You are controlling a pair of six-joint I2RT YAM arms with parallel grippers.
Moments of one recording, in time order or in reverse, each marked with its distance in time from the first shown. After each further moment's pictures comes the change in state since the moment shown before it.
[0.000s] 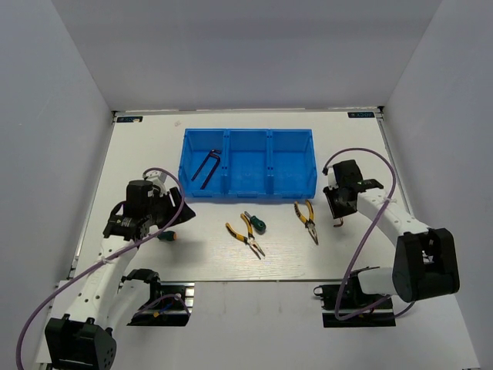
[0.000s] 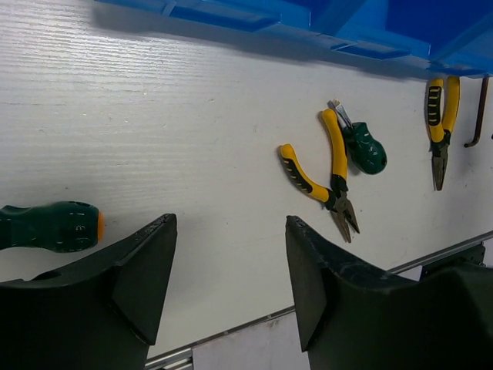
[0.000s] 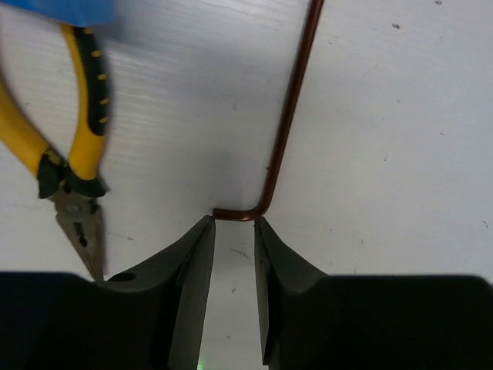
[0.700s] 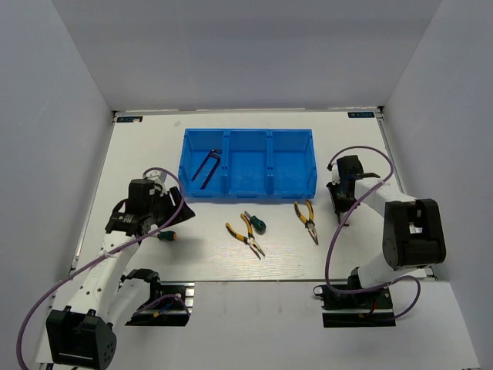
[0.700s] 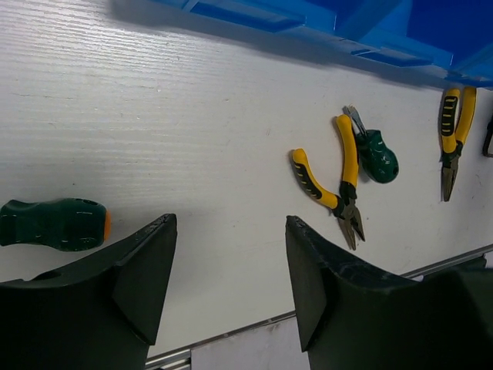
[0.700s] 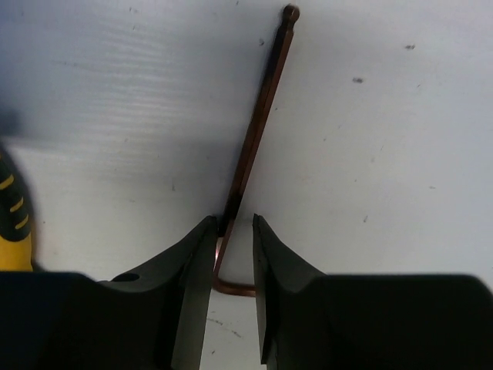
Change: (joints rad) left arm 0.000 0.046 0.000 0.005 -0.028 -0.026; right arm -0.116 0.228 0.029 0.146 -0.015 -0.005
